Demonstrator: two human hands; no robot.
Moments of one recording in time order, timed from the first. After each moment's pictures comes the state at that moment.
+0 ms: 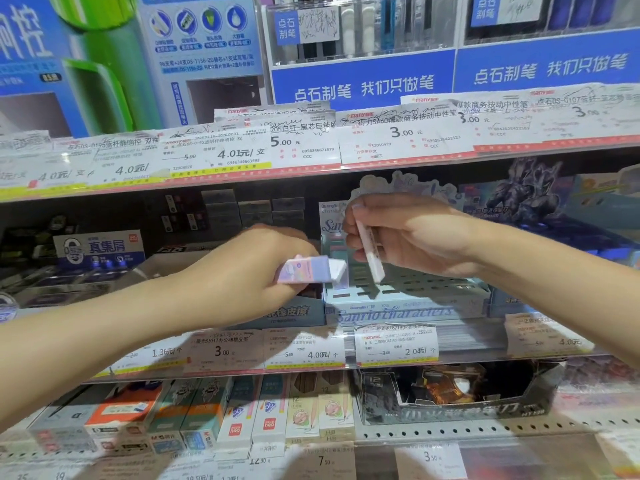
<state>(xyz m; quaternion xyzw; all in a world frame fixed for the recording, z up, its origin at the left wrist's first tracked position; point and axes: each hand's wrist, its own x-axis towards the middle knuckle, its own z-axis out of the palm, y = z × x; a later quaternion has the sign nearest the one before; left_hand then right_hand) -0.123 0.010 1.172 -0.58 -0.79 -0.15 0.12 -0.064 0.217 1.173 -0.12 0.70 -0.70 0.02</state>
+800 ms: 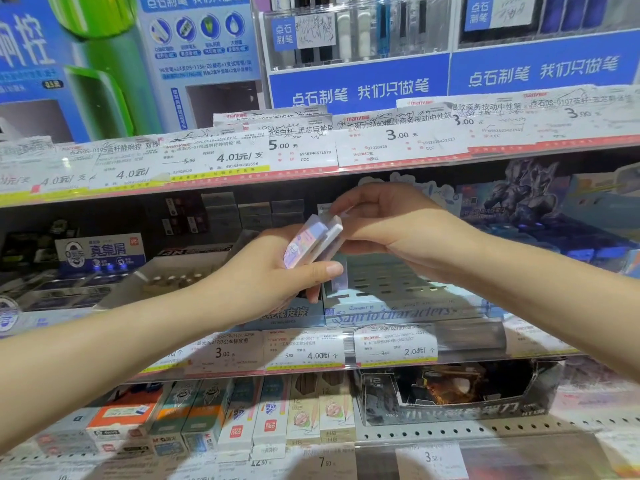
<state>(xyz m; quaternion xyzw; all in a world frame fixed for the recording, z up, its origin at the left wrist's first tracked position) -0.107 0.026 1.166 -0.42 -0.79 -0.43 -0.08 -0.063 0.194 1.175 -0.09 0.76 -0.62 -0.16</state>
